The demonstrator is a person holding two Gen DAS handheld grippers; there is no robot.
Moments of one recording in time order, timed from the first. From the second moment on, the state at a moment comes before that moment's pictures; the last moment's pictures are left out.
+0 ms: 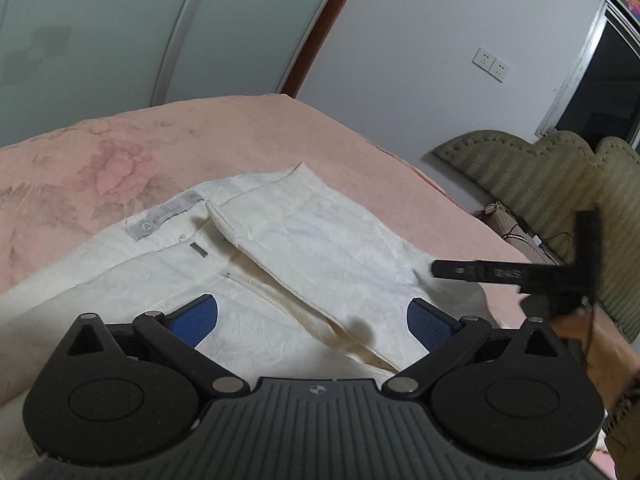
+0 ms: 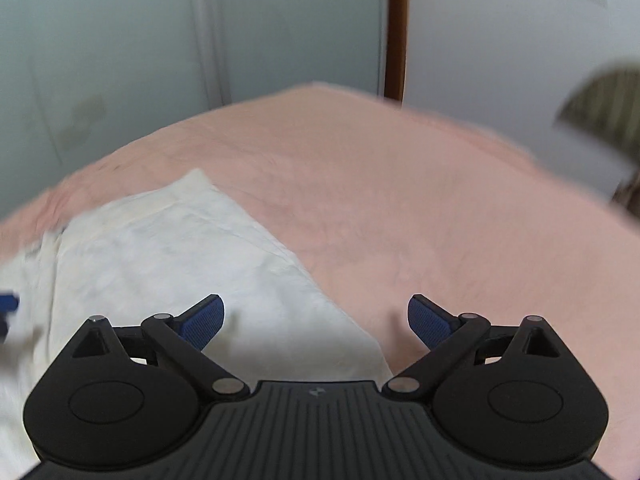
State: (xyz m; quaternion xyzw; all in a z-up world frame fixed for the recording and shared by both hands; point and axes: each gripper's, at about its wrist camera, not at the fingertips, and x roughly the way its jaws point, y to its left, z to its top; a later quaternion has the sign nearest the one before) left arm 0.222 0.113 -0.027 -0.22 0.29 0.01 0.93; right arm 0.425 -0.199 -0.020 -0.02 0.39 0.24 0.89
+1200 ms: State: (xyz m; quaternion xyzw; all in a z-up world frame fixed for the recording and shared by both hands) left arm 0.225 0.172 -0.011 -0.42 0.28 -0.02 0.86; right arm 0.120 -0.115 -0.016 -0.38 0.16 0.24 0.88
